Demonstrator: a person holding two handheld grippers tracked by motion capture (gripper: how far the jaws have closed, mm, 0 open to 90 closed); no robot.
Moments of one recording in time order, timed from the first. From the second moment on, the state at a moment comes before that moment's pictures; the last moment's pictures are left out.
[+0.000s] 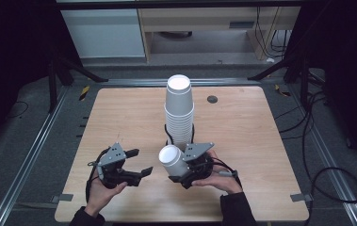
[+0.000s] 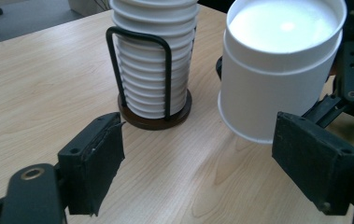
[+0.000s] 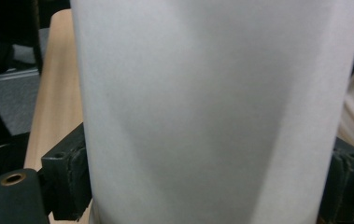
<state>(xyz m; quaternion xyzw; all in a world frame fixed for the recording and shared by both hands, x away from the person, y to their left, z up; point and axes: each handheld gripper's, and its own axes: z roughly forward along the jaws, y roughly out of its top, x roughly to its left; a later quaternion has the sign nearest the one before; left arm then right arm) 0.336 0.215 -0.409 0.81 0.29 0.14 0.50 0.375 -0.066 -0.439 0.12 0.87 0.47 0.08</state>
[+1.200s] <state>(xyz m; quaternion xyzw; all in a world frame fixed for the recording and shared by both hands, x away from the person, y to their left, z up) 0.337 0.188 -0.421 0.83 0.26 0.09 0.48 0.378 -0.020 -0.453 0.04 0.91 0.41 0.05</state>
